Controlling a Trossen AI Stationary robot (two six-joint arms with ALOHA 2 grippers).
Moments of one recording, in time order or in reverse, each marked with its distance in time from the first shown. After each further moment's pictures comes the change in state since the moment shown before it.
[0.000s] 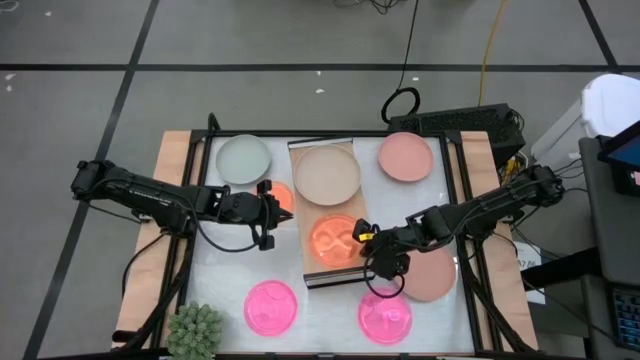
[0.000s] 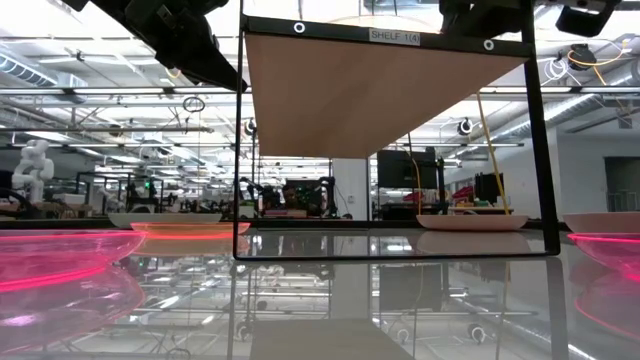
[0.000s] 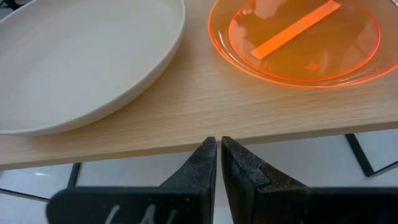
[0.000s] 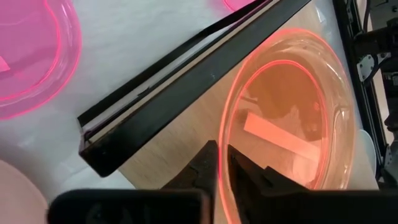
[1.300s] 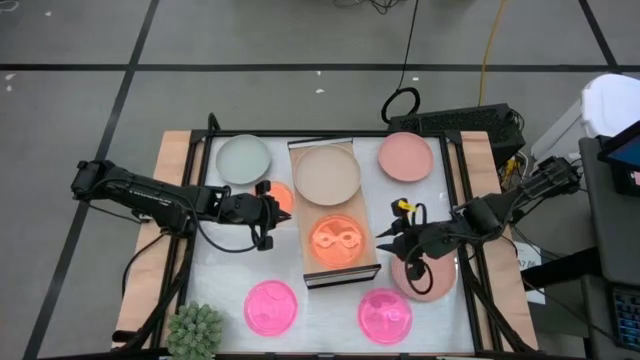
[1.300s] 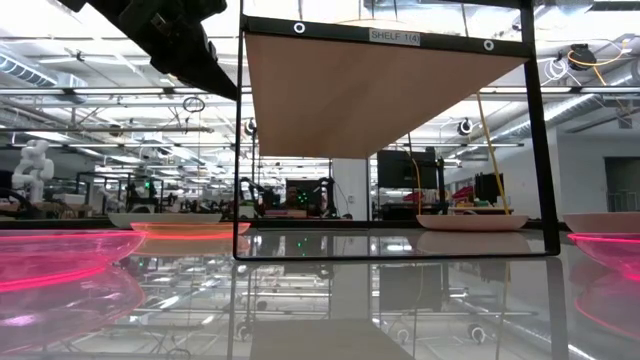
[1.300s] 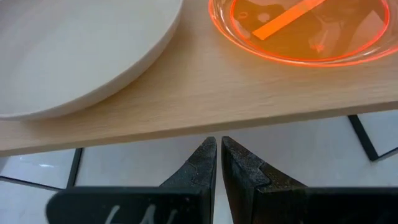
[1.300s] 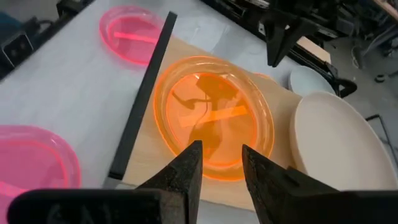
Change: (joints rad) left arm 0.000 0.000 0.000 -0.047 -0.001 0.002; right arm 0.133 -0.258 0.000 -0.052 0.265 0.668
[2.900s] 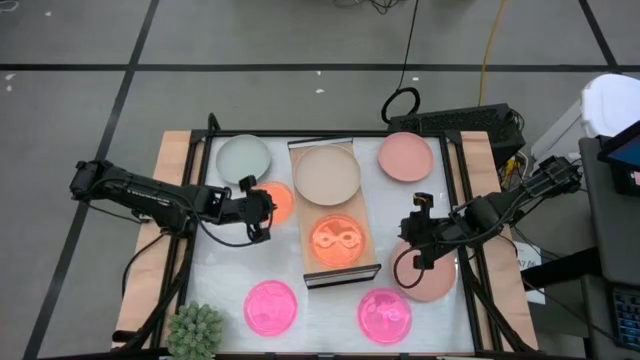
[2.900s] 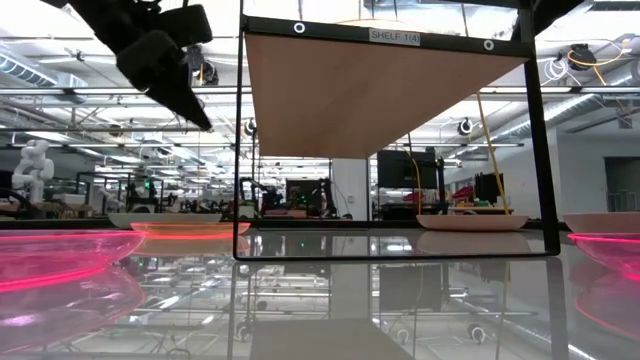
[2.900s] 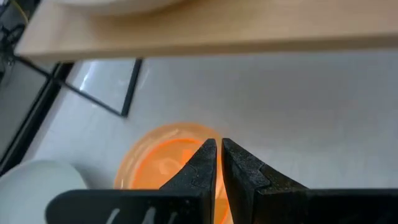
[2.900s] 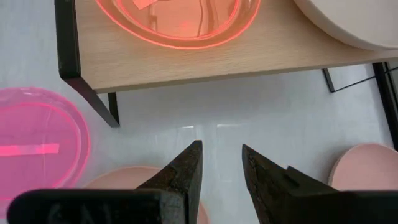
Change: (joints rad) left arm 0.002 -0.016 0.000 -0.252 -0.192 -0.170; right arm 0.001 -0.009 0.000 -0.405 0.023 0.549
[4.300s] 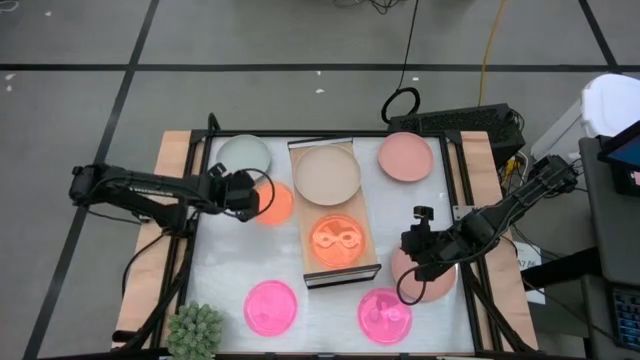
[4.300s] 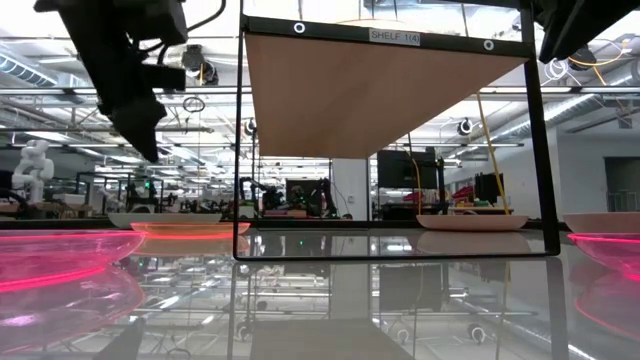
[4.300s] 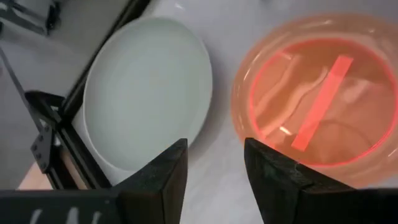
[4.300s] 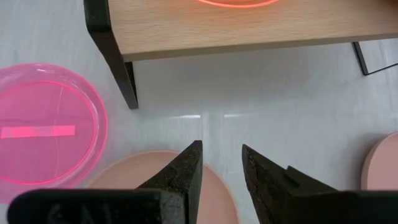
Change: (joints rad) left arm 0.171 0.004 0.000 -0.459 -0.174 -0.333; right arm 0.104 0.032 -0.082 0.034 -0.004 0.113
